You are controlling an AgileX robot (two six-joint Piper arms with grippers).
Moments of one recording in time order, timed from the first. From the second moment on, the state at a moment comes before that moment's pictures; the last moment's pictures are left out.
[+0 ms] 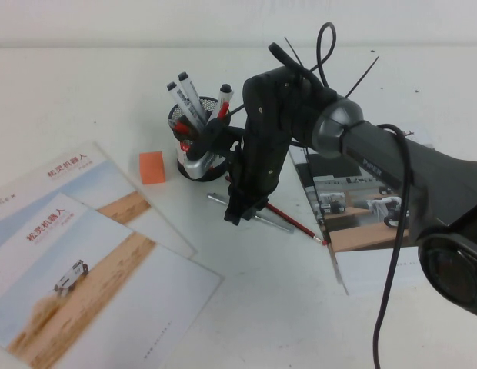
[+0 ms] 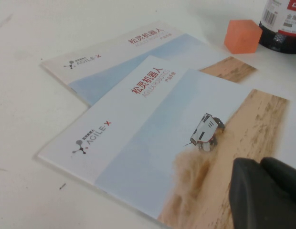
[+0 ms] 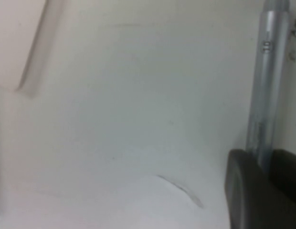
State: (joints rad) right arm 0.62 2.40 -2.18 0.06 1.21 -0.52; left arm -0.14 -0.01 0.01 0.00 0.39 -0.03
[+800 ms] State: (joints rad) right arm 0.65 1.94 -1.65 0.32 0.48 -0.51; left arm -0.14 -0.01 0.01 0.00 0.39 -0.03
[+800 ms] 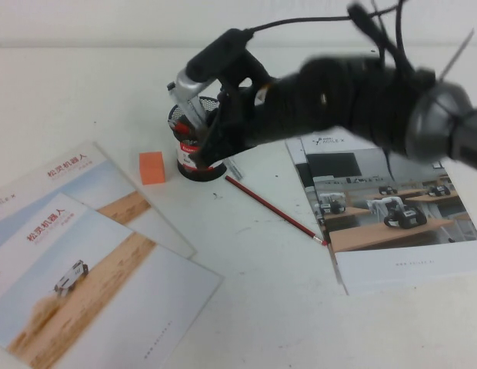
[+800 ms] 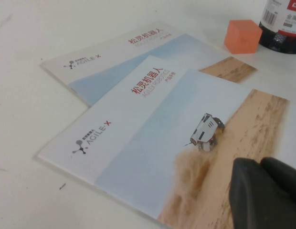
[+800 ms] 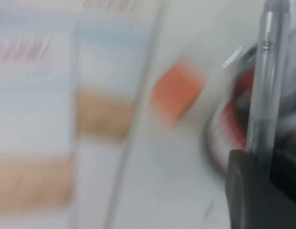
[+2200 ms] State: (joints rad) right arm 0.60 2.18 -1.52 -0.16 -0.80 0.32; left arm -0.14 -0.01 0.01 0.00 0.39 -0.03
